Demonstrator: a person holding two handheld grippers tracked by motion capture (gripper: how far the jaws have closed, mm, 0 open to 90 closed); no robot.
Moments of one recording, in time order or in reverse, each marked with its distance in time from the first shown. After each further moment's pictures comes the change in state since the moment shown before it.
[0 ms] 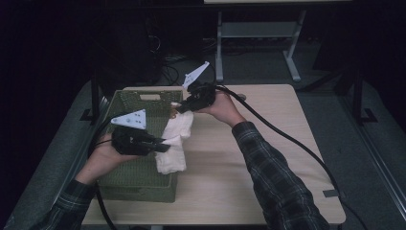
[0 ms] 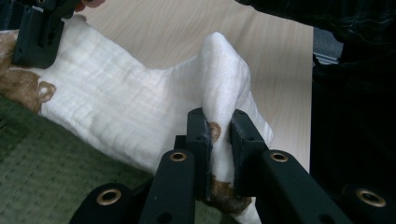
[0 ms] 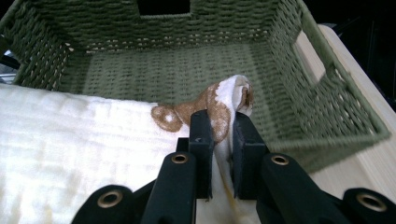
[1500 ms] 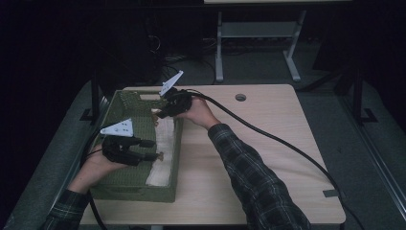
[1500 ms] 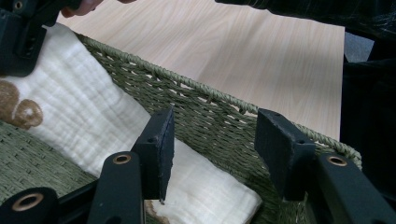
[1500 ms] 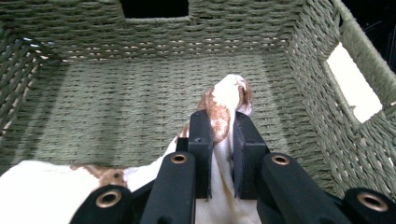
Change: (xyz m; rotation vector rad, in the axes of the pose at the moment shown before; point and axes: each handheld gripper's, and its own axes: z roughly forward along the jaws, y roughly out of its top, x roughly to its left) left arm 0.016 -0.052 0.004 -0.030 0.053 -0.084; right arm -0.008 0.015 0.079 0.001 0.028 -0.002
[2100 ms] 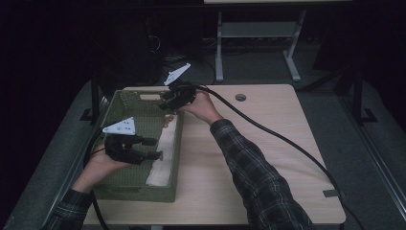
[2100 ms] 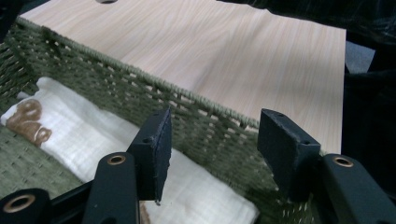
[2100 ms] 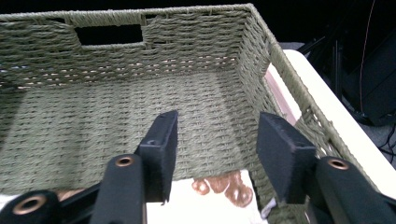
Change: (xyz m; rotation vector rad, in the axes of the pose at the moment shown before) left arm -0.002 0.008 0.006 -0.032 0.007 -0.018; right arm -0.015 0.003 -0.021 -0.074 -0.129 0.041
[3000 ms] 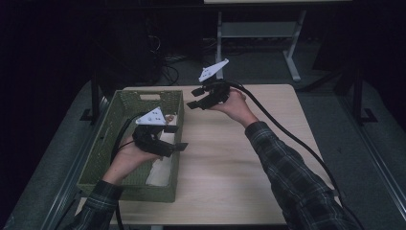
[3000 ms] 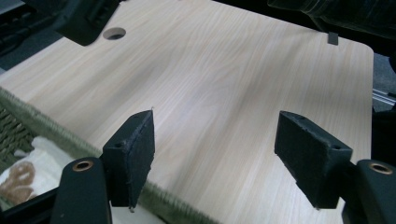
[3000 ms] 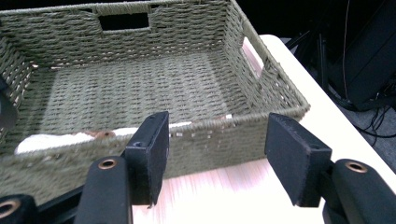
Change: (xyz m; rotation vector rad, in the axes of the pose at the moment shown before) left arm -0.025 0.056 0.049 -0.021 0.087 0.023; right arm -0.004 -0.043 -0.097 -0.021 -0.016 0.040
